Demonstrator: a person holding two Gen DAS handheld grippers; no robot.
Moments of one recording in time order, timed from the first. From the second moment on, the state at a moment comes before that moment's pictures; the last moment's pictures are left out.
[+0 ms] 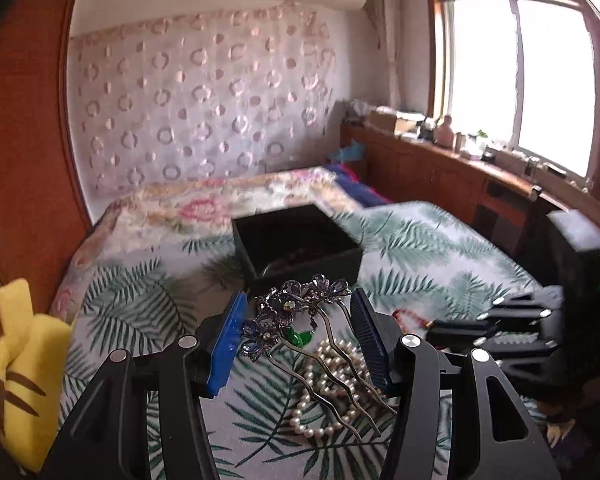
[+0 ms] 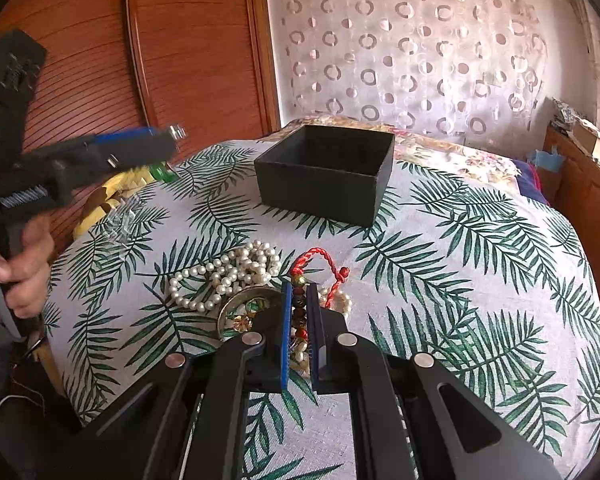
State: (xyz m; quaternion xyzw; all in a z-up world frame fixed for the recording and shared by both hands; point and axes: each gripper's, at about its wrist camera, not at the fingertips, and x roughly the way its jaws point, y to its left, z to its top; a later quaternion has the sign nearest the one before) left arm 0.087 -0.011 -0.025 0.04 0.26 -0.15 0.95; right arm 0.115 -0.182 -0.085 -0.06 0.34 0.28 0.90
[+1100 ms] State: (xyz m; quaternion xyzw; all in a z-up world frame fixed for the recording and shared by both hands) left arm 0.081 0.093 -0.056 0.01 0.32 -0.07 0.94; right arm 0.118 -0.182 -0.092 -0.05 0.35 0.29 0.89
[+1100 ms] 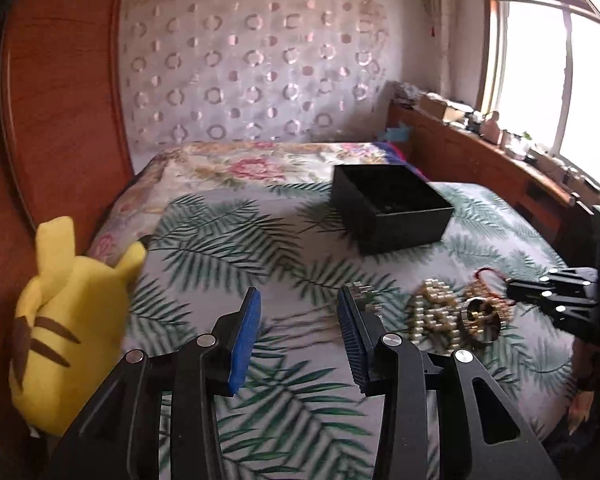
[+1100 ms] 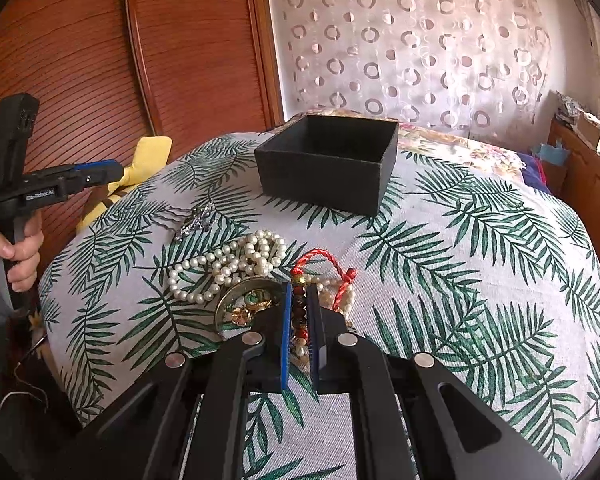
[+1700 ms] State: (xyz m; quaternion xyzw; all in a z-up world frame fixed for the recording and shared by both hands) left arm 0.131 0.049 -0.096 0.02 0.39 -0.14 0.91; right arm 0.119 -0.185 -0.095 -0.06 0.36 0.28 0.89
